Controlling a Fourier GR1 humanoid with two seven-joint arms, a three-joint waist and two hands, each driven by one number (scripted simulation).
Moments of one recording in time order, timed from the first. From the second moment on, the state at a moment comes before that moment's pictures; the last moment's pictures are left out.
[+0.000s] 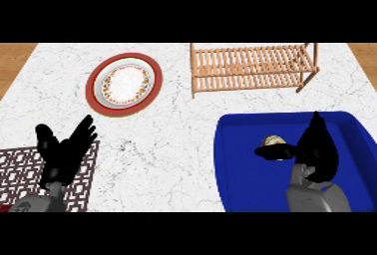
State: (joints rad) left arm -0.06 0.35 -0.12 -1.35 0.33 0.14 0.23; right arm -0.19 0.00 0.08 -1.72 1.01 -0.04 1.24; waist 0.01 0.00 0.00
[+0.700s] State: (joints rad) left arm -0.06 0.32 -0.10 -1.34 0.31 0.14 0.23; right arm -0.19 0.00 0.04 -1.56 1.06 -0.08 1.19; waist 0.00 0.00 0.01
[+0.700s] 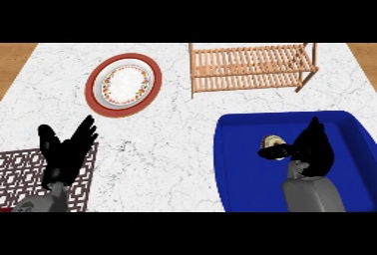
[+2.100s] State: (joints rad) left arm -0.07 0.27 -0.04 -1.34 0.24 0.08 0.23; right arm -0.34 0.00 0.26 -1.32 0.90 -0.15 0.94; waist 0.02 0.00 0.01
